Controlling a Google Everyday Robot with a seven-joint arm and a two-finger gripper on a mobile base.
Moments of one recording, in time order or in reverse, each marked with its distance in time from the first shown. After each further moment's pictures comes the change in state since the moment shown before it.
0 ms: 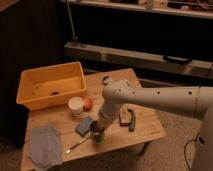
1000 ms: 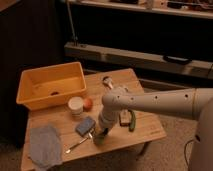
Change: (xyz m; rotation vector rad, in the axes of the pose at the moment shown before) arm 0.007 -0.001 0.020 0.024 -0.020 0.036
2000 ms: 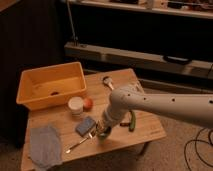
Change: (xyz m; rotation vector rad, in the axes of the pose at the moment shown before) arm 0.011 0.006 -0.046 -0.042 -0.076 0.001
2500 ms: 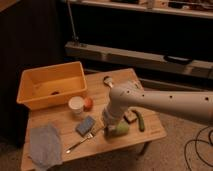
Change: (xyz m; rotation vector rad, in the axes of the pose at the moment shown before) arm -0.009 -0.004 -0.002 0.000 0.022 0.016
